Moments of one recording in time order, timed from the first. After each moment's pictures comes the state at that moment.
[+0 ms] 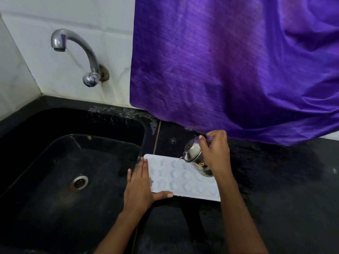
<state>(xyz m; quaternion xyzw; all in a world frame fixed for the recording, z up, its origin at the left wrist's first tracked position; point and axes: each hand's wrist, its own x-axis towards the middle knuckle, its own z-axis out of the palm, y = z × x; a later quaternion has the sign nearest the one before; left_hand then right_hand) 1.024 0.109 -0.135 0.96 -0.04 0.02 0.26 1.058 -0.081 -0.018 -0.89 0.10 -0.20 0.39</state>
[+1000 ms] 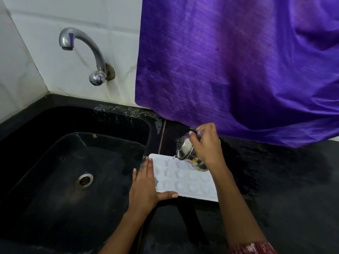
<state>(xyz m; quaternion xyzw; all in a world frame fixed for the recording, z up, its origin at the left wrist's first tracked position) 1.024 0.110 -0.135 0.96 -0.05 0.01 0.28 1.075 -0.054 -0.011 -0.91 0.03 -0.16 0.38</state>
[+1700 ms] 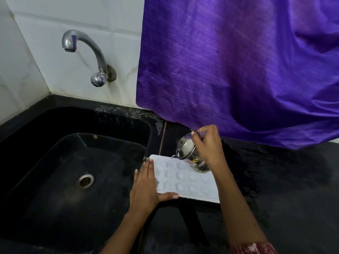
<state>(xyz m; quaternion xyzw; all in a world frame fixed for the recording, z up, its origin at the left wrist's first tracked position) 1.024 0.109 -0.137 0.96 -0.05 0.01 0.29 1.076 -0.057 -0.010 -0.90 0.04 -0.15 0.40</state>
